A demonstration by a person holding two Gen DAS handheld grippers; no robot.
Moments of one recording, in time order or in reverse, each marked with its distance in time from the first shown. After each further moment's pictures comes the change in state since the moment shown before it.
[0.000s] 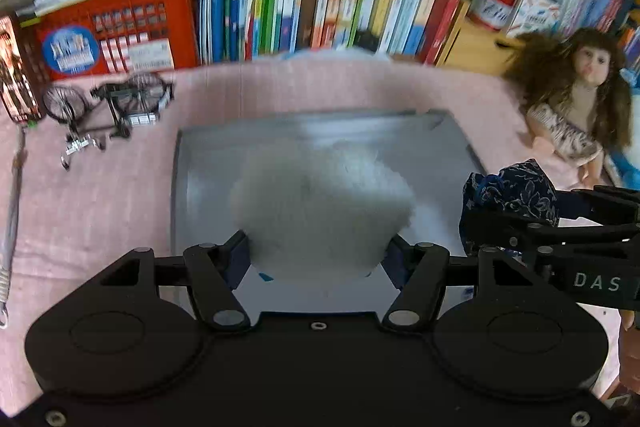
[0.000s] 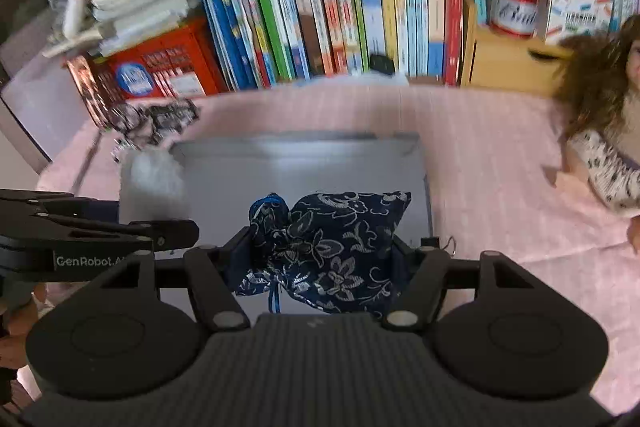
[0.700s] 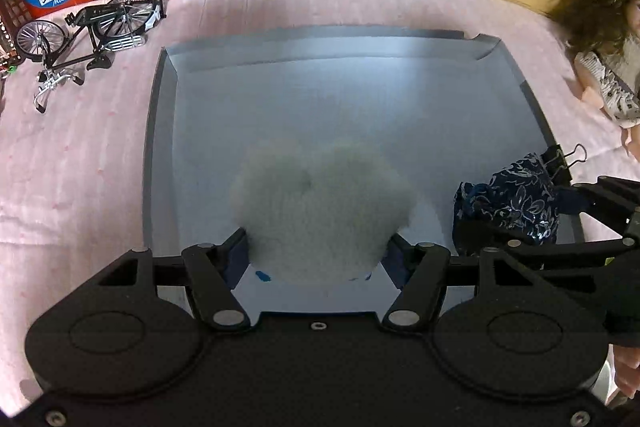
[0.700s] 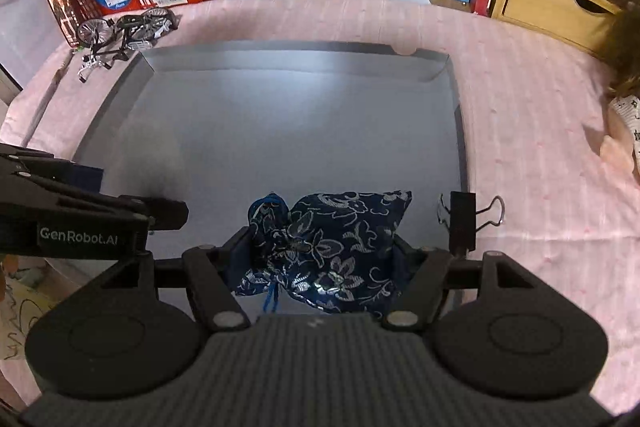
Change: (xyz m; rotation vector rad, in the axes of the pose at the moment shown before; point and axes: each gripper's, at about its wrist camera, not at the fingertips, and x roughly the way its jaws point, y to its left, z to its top) left arm 0.064 0.004 -0.006 -0.026 0.218 0.051; right arm 0.067 0.003 -0.016 -0.077 0.206 -0.016
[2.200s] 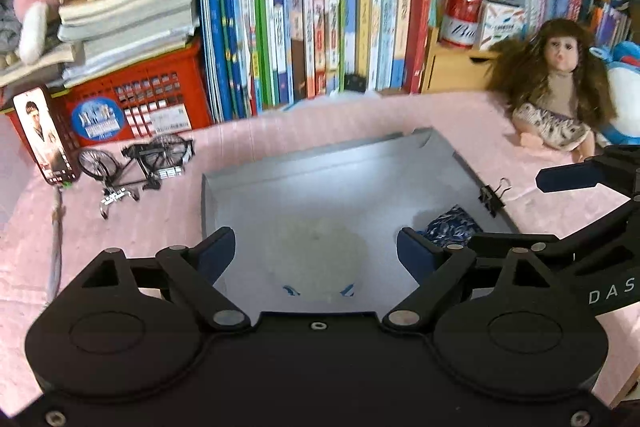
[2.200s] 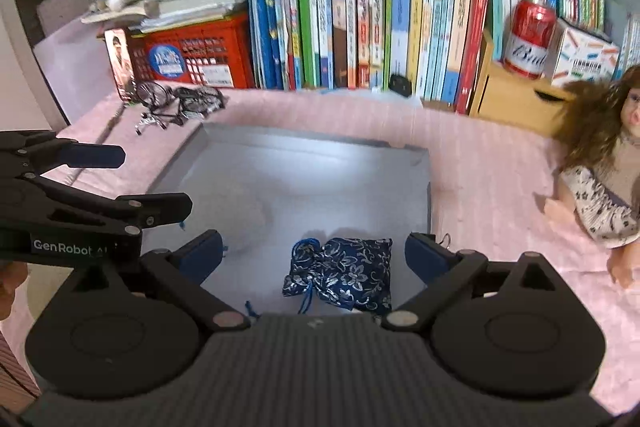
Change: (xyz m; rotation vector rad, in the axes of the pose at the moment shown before) left arm -0.118 -0.016 -0.060 0.162 -0.434 0.023; right arm -0.108 0.021 -0.031 -0.083 -0.294 -0.004
